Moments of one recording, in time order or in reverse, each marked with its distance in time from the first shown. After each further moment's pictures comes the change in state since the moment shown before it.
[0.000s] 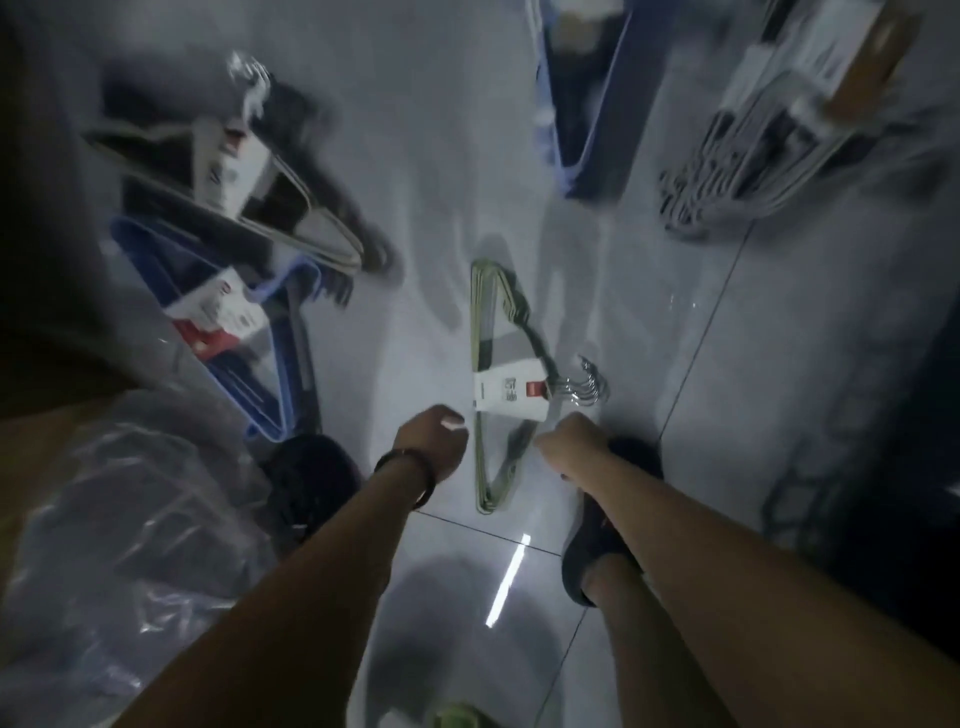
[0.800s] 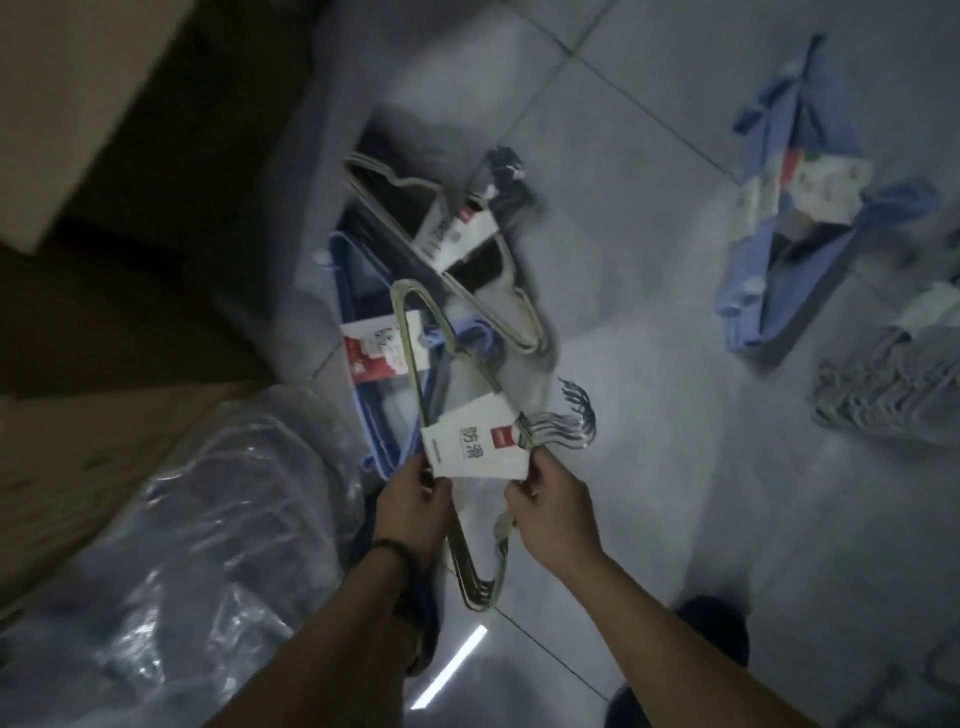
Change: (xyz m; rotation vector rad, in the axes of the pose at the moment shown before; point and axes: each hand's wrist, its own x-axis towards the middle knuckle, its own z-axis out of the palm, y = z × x) left_hand -0.019 -0.120 -0.123 -0.567 0.414 0.043; right_hand -0.107 -0.156 0.109 -0.048 -0.030 -0.699
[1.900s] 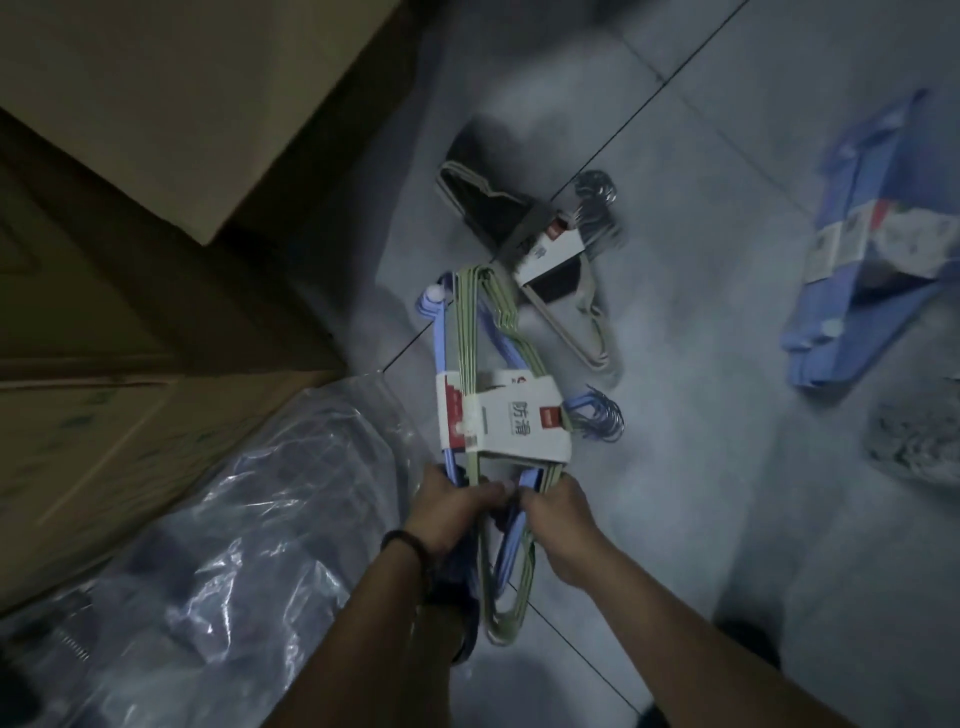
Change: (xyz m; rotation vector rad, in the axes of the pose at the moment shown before) left_hand -0.013 0.005 -0.078 -0.559 -0.261 -0.300; right_hand -0.001 -0.050 0.065 0.190 -0.082 0.351
